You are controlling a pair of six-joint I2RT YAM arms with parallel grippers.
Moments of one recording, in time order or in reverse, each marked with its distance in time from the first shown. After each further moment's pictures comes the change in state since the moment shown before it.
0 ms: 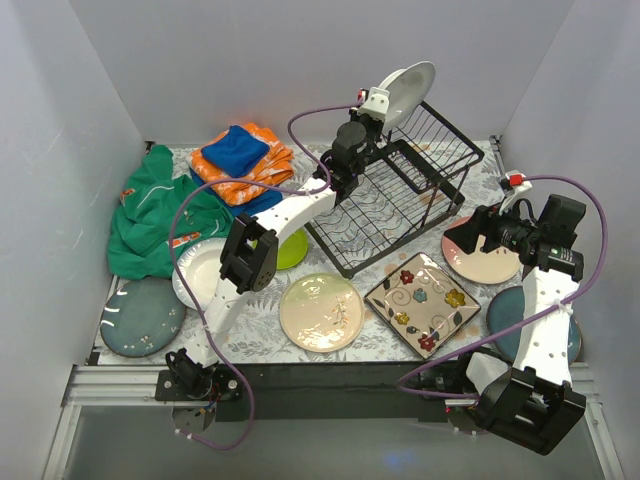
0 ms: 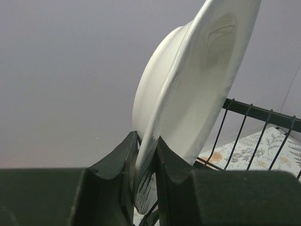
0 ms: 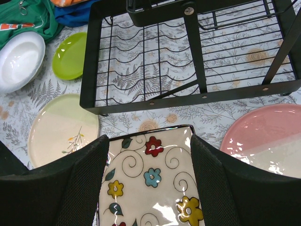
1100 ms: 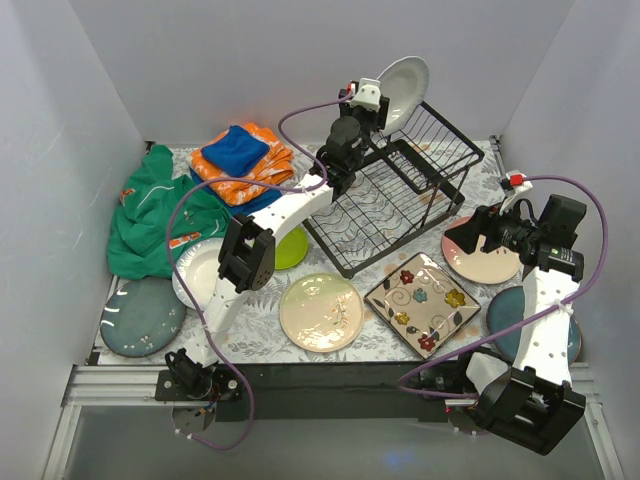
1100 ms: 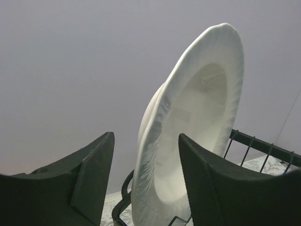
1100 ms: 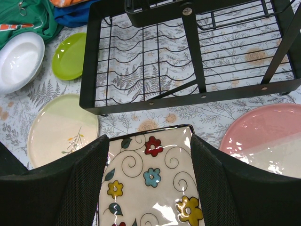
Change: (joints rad) left arm 0.009 -0.005 0.031 0.045 -0.014 -0.039; right arm -0.004 0.000 0.000 0.000 0.000 0.000
